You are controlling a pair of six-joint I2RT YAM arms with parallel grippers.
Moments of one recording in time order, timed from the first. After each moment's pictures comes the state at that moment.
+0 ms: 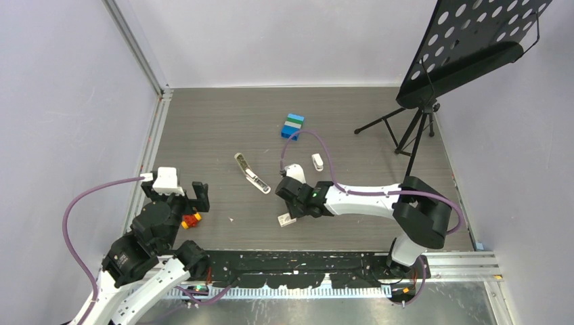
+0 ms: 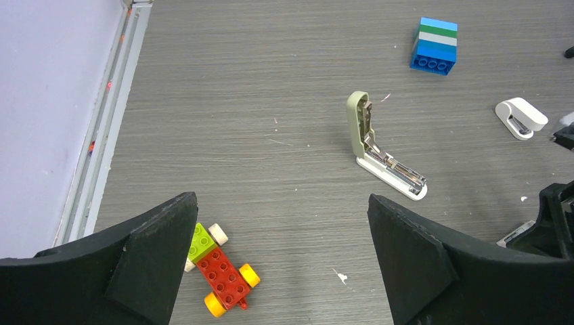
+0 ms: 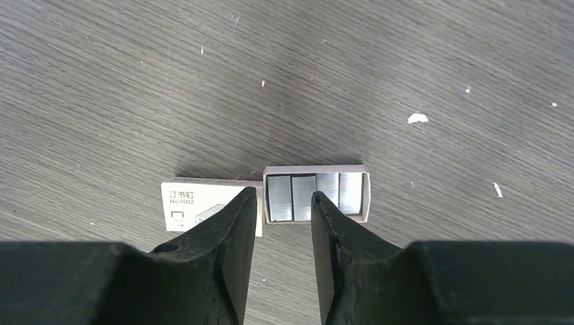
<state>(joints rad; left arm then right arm) -0.72 0.24 0.76 -0.80 -0.65 -0.18 1.10 1.63 0.97 -0.40 0.33 0.63</state>
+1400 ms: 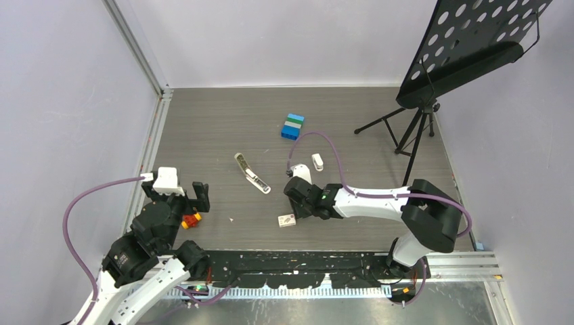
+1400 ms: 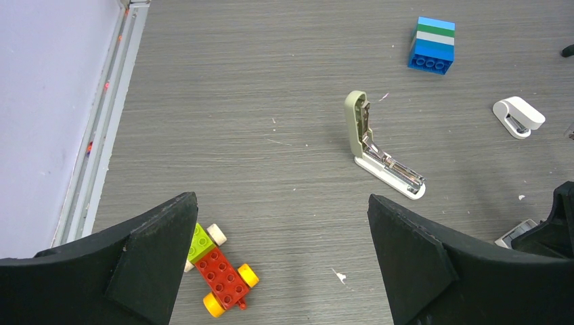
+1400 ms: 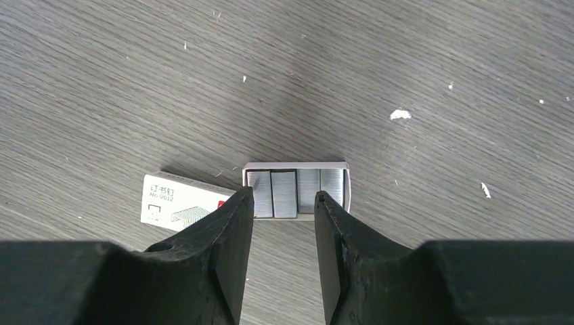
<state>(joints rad) -0.72 0.24 0.76 -0.80 -0.64 -0.18 1.08 1.57 0.87 -0.31 0.31 0.60</state>
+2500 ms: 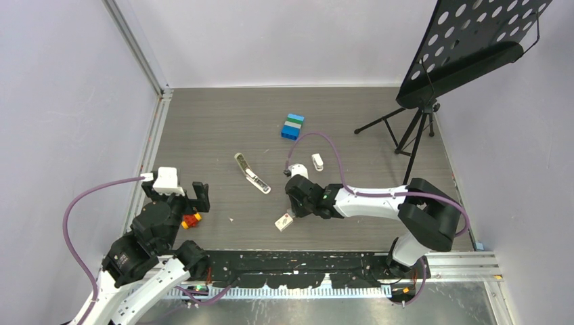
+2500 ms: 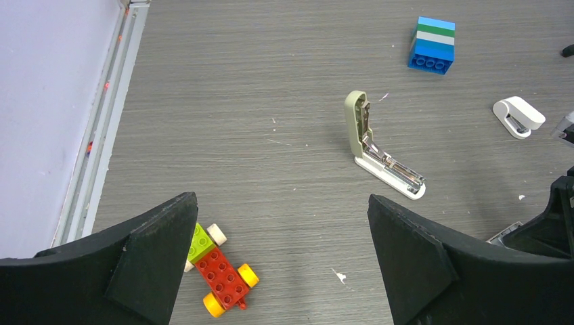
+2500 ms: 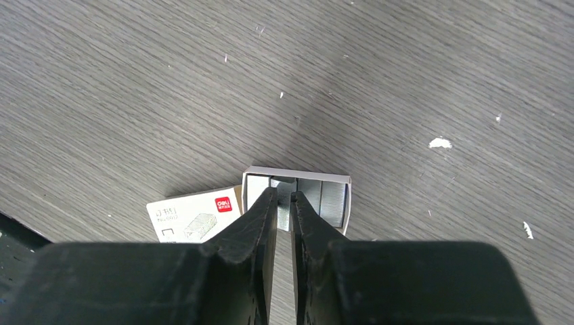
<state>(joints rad) -0.72 0.24 0.76 -0.80 -0.64 -0.18 1.05 1.59 0.83 -0.18 0.21 0.57</state>
